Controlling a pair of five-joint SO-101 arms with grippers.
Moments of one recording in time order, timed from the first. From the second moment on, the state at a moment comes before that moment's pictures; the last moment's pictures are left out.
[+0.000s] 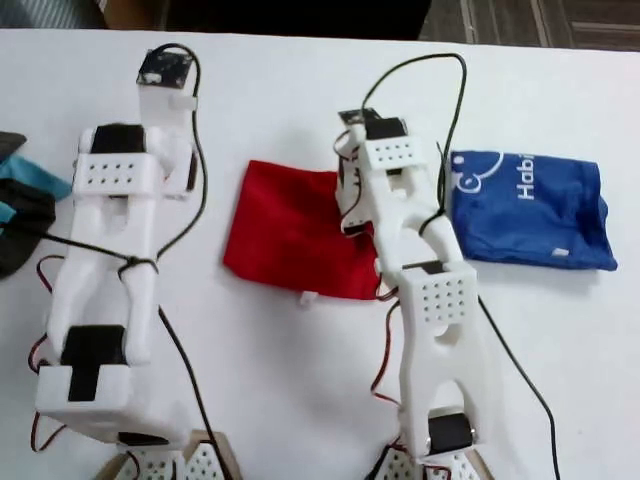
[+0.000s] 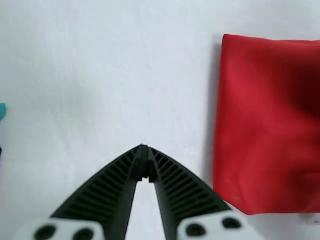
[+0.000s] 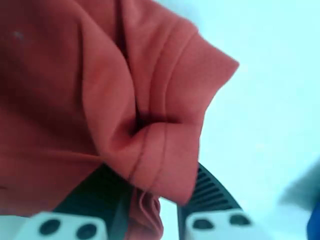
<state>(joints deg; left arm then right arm) -9.0 3.6 0.9 72.2 -5.8 -14.7 53.9 -40.7 95.5 5.4</state>
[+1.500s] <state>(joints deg) -12.1 3.5 18.2 59.5 -8.2 21.7 34.8 -51.4 93.4 36.6</state>
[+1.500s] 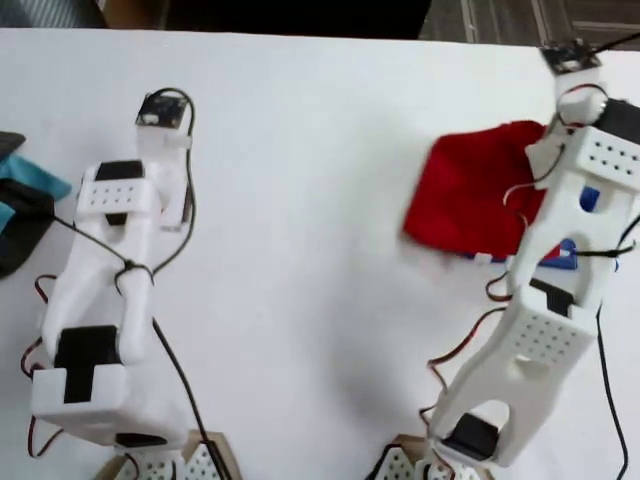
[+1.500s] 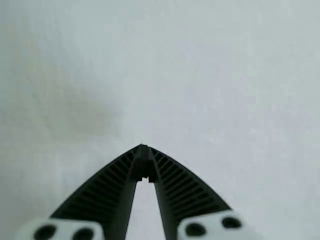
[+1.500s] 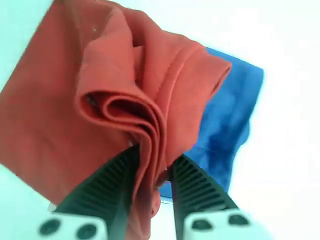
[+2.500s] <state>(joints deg) -12.1 3.5 18.2 59.5 -8.4 30.9 51.7 -66.3 86.9 44.3</state>
